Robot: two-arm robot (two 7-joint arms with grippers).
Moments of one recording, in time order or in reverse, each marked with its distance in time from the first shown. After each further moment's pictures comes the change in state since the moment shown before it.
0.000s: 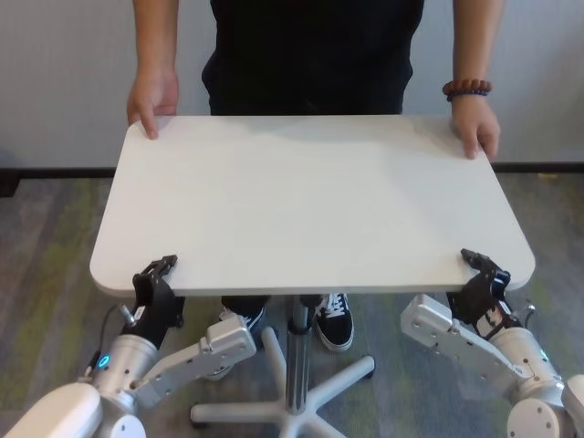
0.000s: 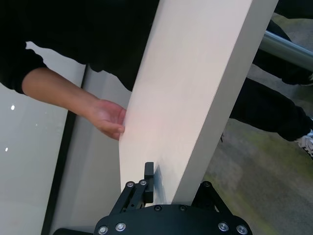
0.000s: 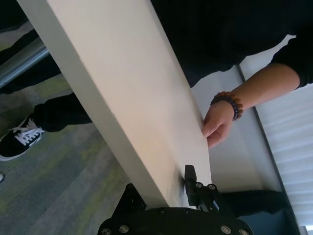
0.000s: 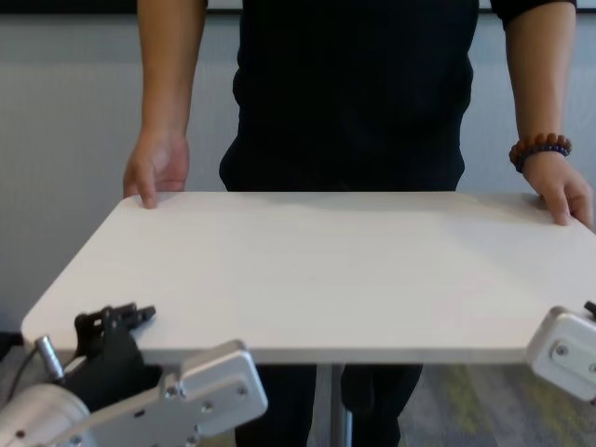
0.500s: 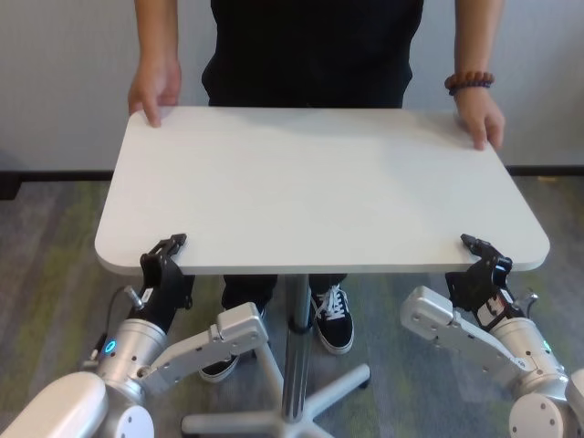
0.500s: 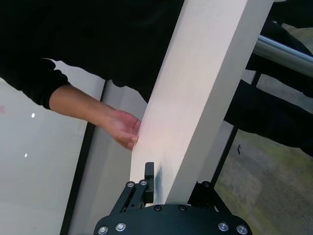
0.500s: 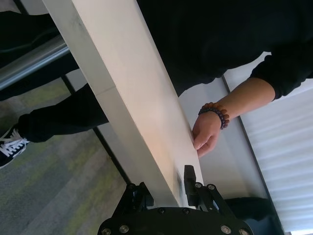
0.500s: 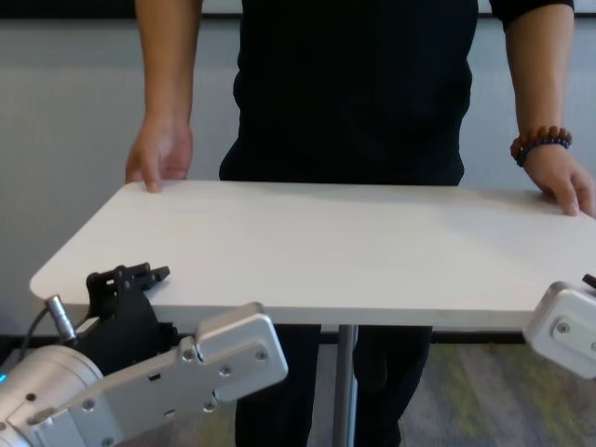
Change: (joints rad) left arm 0.025 0.000 -0.007 -0.098 0.039 0.020 -0.010; right arm -0.021 0.009 0.007 -0.066 -0.016 0.006 -0.006
